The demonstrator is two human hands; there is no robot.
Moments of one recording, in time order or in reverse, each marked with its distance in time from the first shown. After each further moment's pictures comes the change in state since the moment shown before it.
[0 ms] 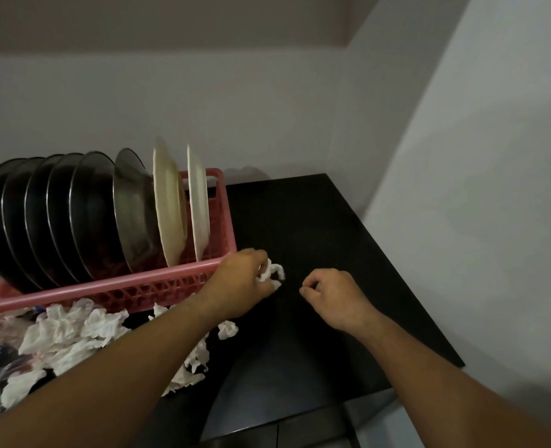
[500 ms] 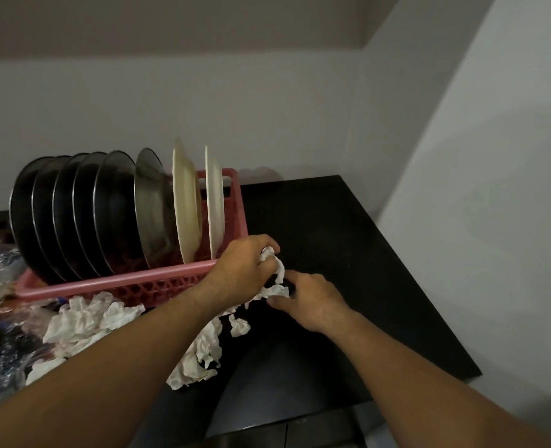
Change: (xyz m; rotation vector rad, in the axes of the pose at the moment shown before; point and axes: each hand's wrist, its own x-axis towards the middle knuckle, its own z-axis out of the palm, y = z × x) left_hand -0.008 0.012 -0.029 -0.172 0.071 -0.109; right_hand 0.023 -0.034 0.039 -0.229 -0.106 -0.008
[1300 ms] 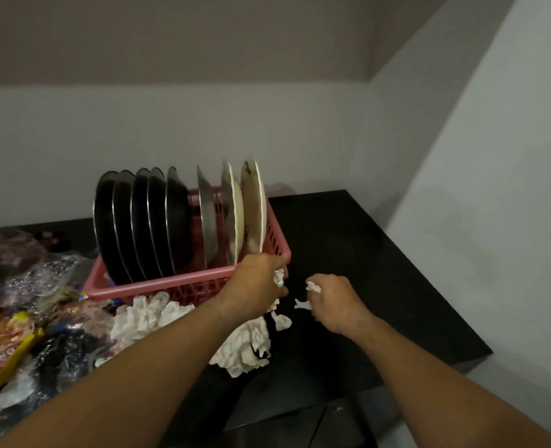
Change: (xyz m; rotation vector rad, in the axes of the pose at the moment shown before) left_hand -0.049 -0.032 -0.048 0.147 -0.066 0.070; right_hand -0.044 -0.062 0.017 0.145 0.188 0.080
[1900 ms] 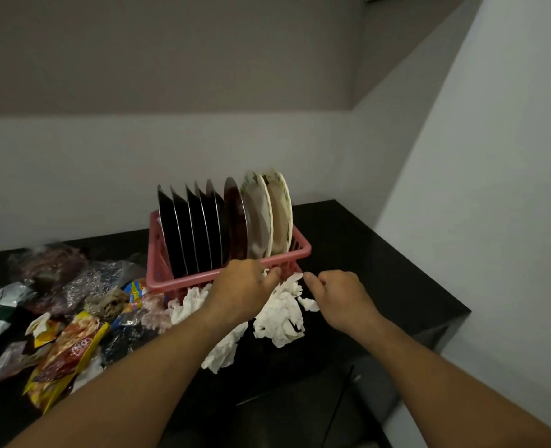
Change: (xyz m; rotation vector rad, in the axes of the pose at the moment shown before) left_hand -0.101 -0.048 -0.064 -0.053 0.163 0.039; right_hand -0.098 -0.085 0.045 -0.024 0.379 -0.047
